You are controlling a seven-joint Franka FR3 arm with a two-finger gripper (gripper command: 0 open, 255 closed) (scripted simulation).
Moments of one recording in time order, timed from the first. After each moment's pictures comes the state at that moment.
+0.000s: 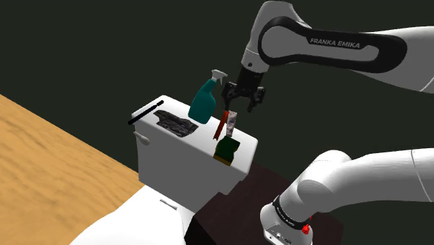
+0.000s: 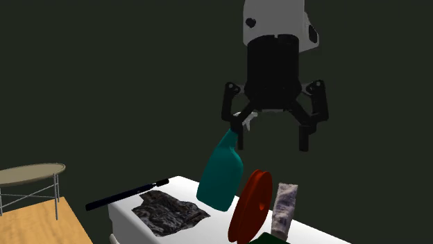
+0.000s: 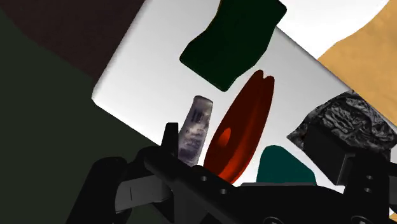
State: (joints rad) arm -0.11 -0.61 0.11 -2.43 0.09 1.78 0.59
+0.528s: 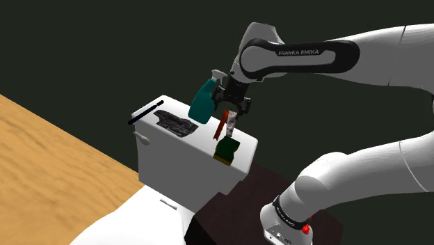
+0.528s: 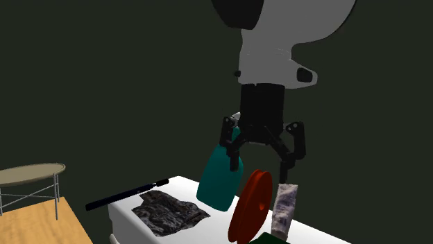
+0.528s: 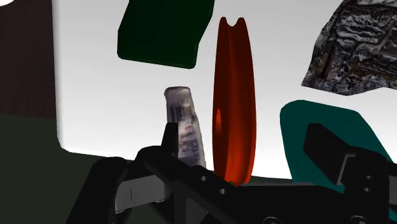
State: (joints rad) arm -0.21 -0.47 0.17 -2.48 0.15 2.01 0.97
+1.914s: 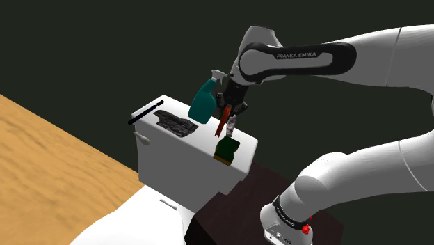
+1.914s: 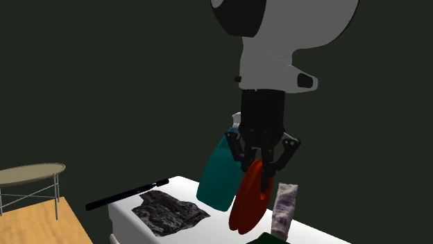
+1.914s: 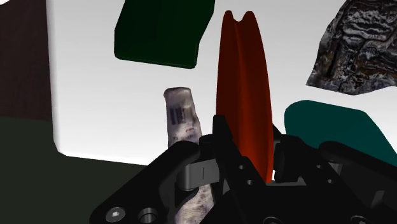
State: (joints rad) arm -0.22 -0.46 0.17 -2.50 0.16 2.04 0.97
